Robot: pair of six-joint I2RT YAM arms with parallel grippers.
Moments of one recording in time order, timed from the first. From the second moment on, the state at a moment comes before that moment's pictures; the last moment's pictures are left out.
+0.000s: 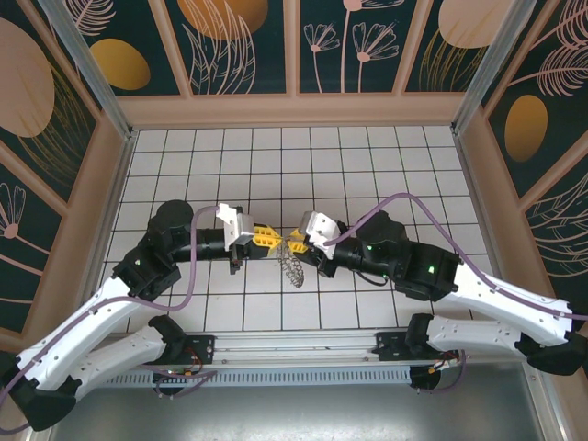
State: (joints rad) left arm -0.74 0.82 0.85 -0.16 0.71 0.13; right arm 1.19 0.93 1.03 -0.37 0.00 -0.20
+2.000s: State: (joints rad) left arm -0.74 0.78 0.80 -0.06 0.77 0.10; right arm 1.14 0.93 1.01 -0.25 -0.20 -0.19
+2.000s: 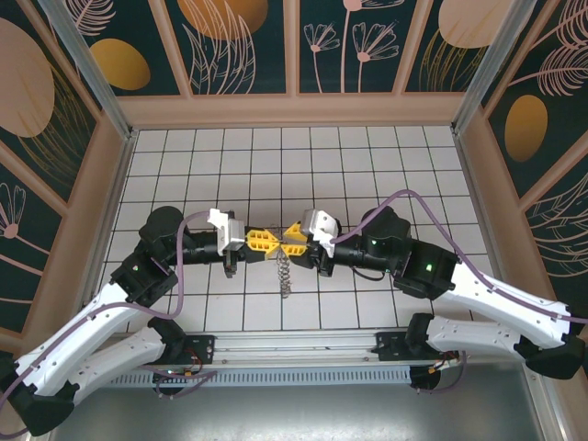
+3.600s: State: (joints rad) left arm -0.73 0.78 0.85 -0.12 0.70 0.14; right arm 1.13 0.98 1.10 -0.36 -0.13 -0.27
